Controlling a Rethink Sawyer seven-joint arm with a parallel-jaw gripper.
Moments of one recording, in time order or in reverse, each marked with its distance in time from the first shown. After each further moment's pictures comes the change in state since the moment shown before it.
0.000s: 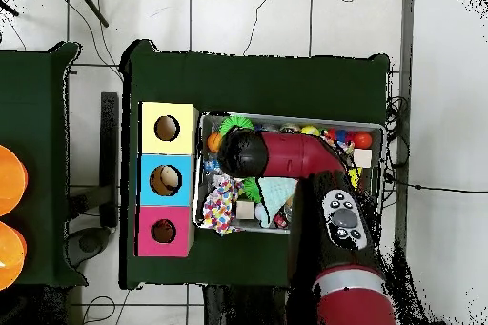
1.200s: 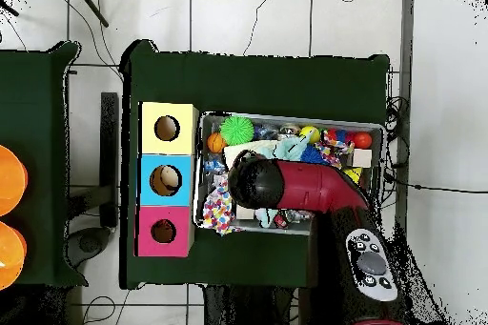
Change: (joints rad) arm -0.063 -0.161 -0.001 0.204 0.001 0.000 0.000
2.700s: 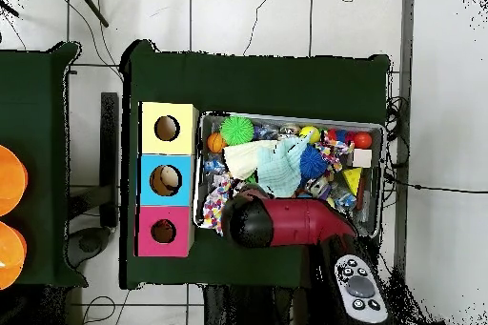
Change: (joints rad) arm -0.012 -0.044 0.009 0.195 -0.109 -0.193 0.000
